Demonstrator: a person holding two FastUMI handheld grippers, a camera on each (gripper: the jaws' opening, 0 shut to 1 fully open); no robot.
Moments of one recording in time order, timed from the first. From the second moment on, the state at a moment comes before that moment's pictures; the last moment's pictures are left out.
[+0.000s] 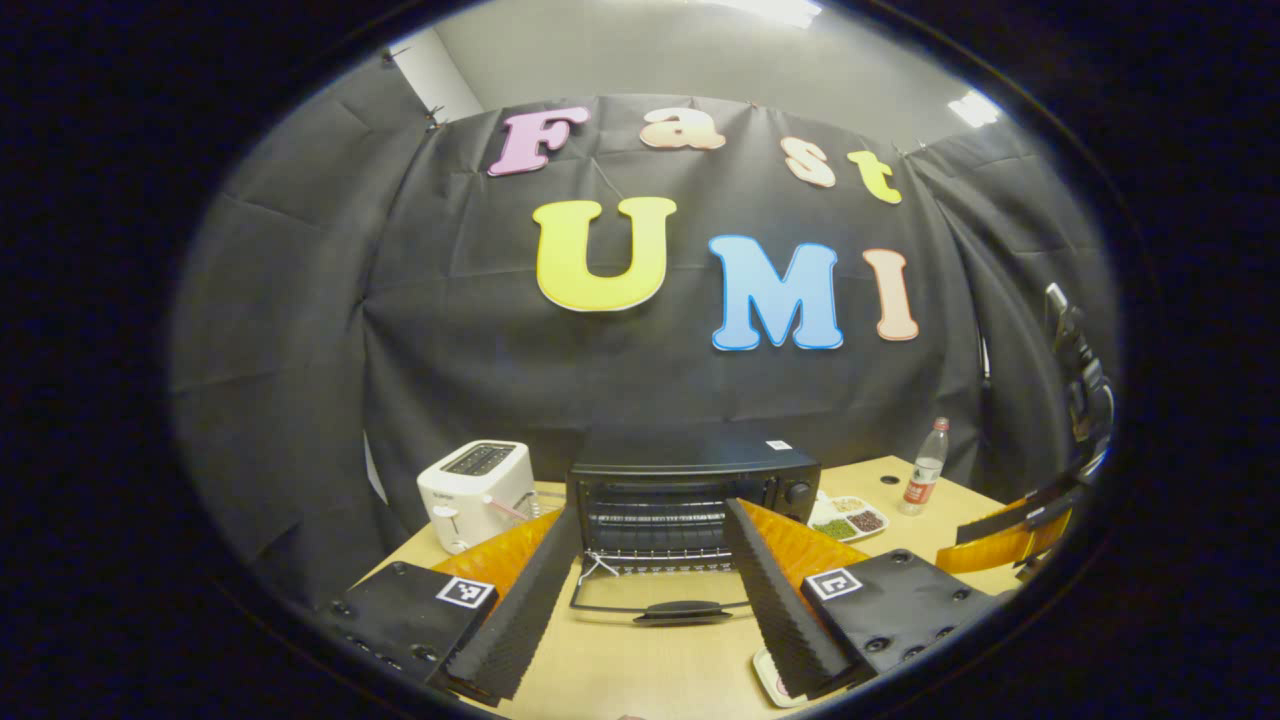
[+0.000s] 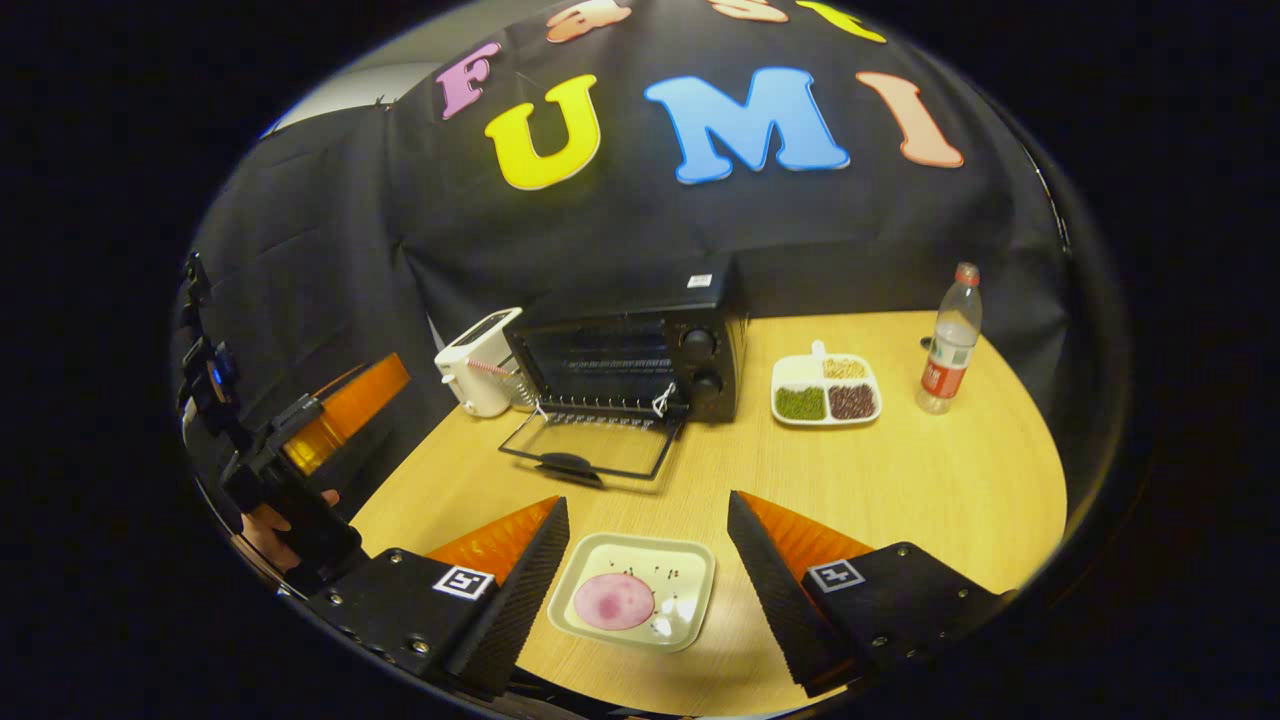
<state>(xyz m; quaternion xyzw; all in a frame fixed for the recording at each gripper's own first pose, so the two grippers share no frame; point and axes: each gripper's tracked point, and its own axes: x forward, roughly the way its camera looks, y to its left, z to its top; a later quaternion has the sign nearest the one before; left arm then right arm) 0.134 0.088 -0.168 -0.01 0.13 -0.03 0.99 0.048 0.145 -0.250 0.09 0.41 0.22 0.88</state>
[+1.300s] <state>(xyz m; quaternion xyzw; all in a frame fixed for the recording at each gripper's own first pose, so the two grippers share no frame) 0.053 0.171 -0.163 0.00 0.15 0.10 0.98 -0.008 0.142 -0.406 0.17 0.72 0.20 0.65</state>
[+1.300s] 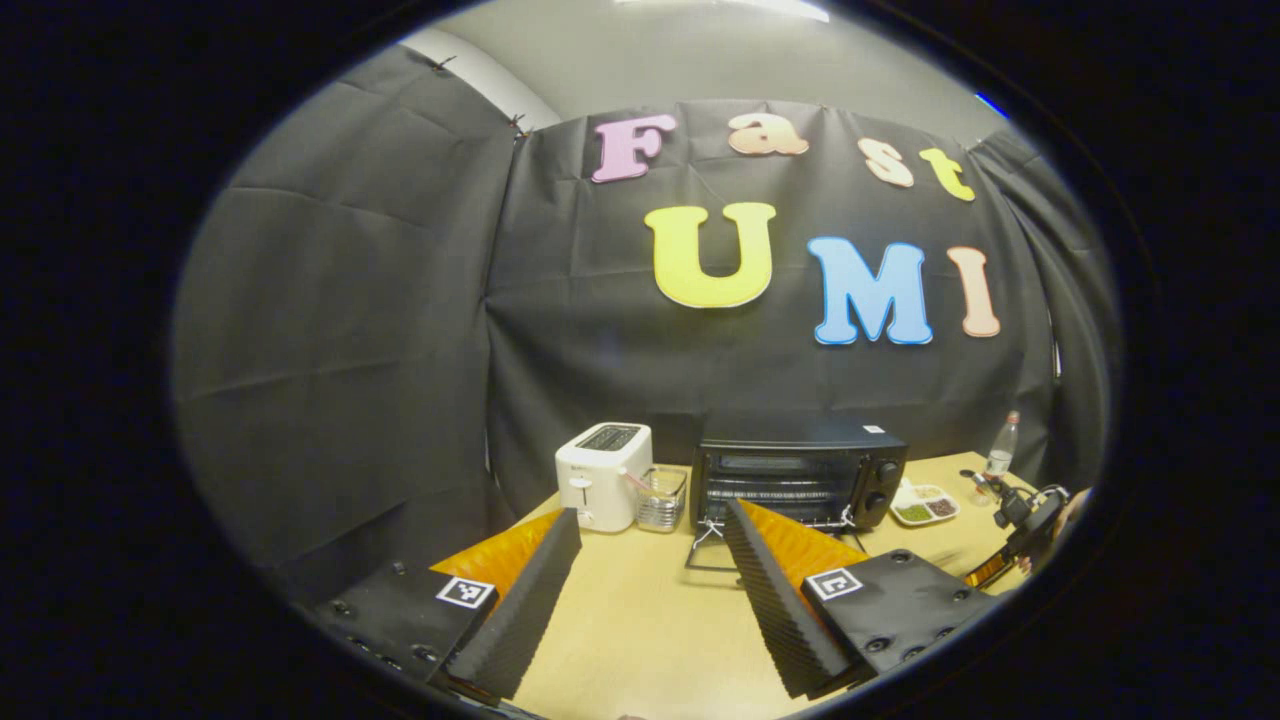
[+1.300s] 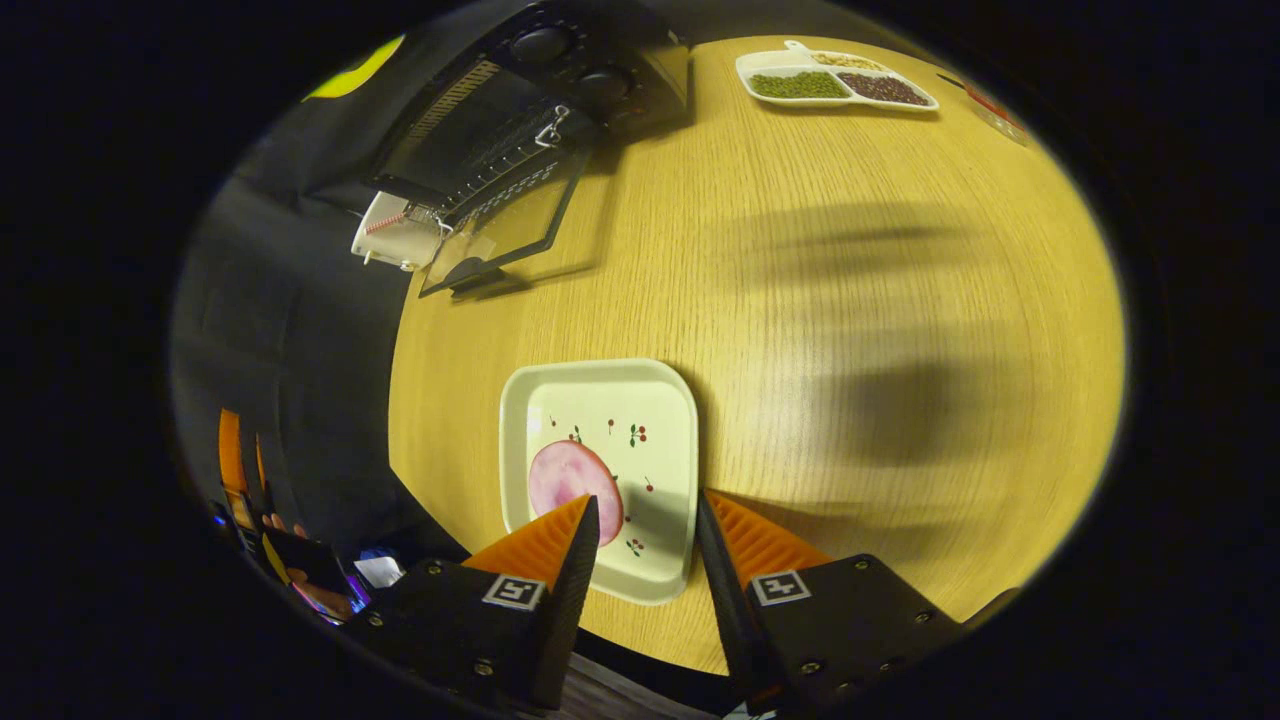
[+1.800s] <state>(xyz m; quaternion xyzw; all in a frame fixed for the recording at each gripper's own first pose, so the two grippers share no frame) 0.058 0.166 -0.163 -0.01 0.14 0.10 0.98 -0.006 0.128 -0.407 0.19 0.71 0.18 0.65</state>
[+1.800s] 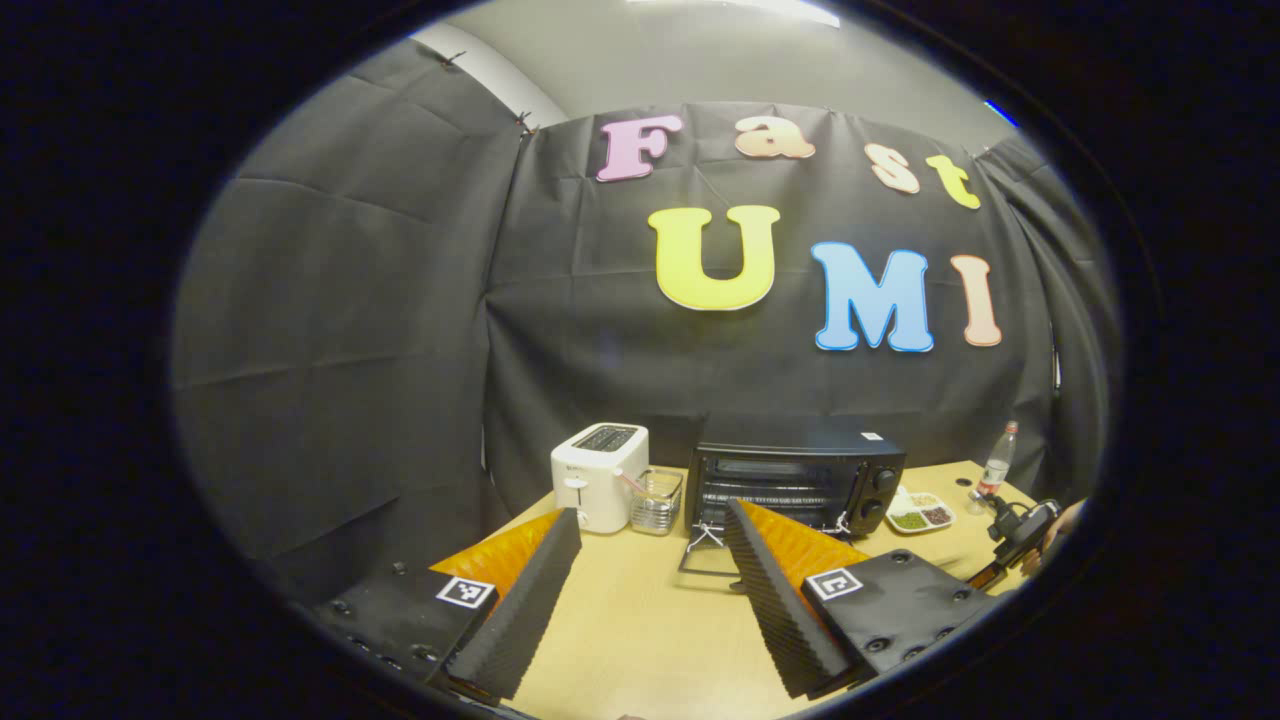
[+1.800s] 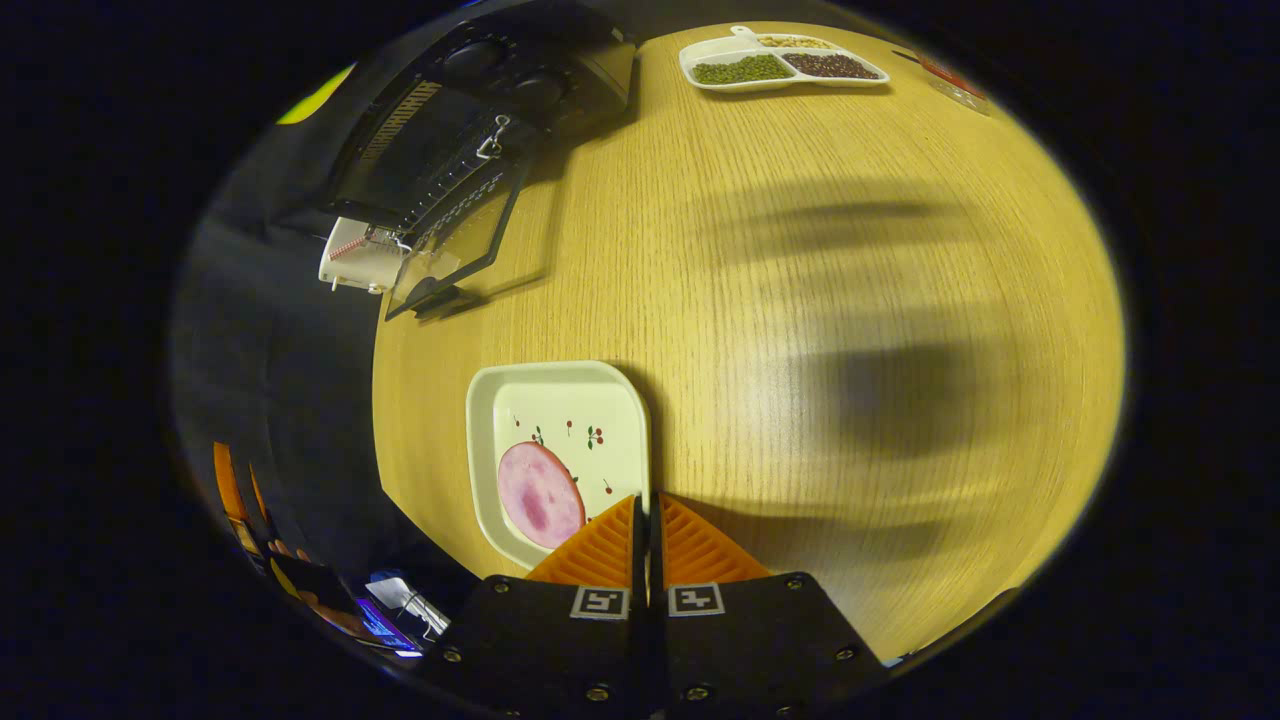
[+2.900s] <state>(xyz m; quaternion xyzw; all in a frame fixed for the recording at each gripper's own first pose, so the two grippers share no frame) 0.094 0.182 -0.182 -0.02 0.14 0.06 0.99 0.118 0.228 -0.332 0.43 0.55 0.05 0.71</state>
